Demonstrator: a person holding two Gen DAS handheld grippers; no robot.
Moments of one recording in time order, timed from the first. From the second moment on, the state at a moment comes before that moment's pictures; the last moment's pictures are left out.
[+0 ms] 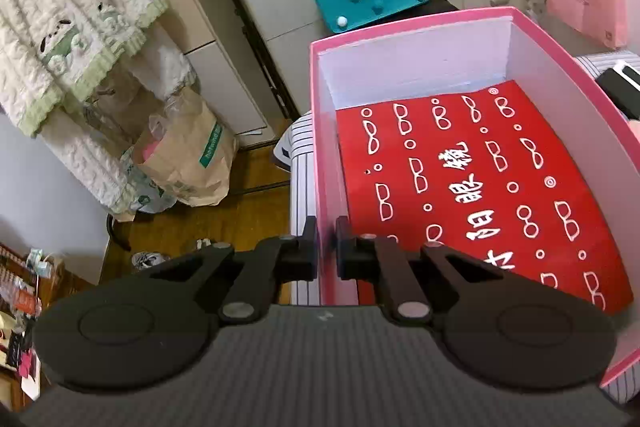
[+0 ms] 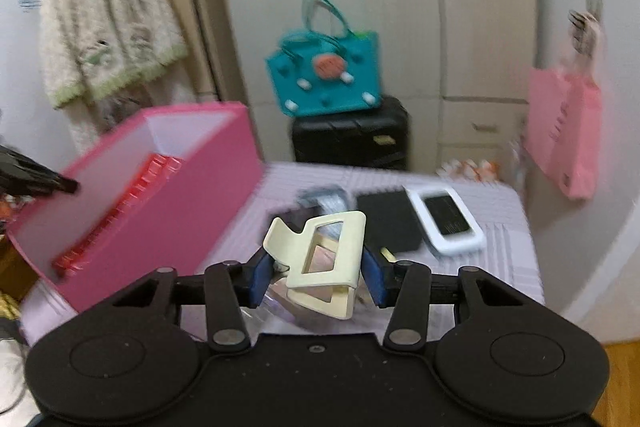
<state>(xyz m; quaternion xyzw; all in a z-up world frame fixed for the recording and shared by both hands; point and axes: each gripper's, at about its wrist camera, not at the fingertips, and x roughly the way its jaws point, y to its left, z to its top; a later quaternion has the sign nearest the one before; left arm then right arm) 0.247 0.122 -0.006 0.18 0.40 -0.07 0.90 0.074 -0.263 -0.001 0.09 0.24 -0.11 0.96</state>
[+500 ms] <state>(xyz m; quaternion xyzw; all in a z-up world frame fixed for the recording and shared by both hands) 0.227 0.120 -0.011 0.20 0.37 -0.08 0.90 0.151 -0.184 0.064 0.07 0.26 0.07 0.96</state>
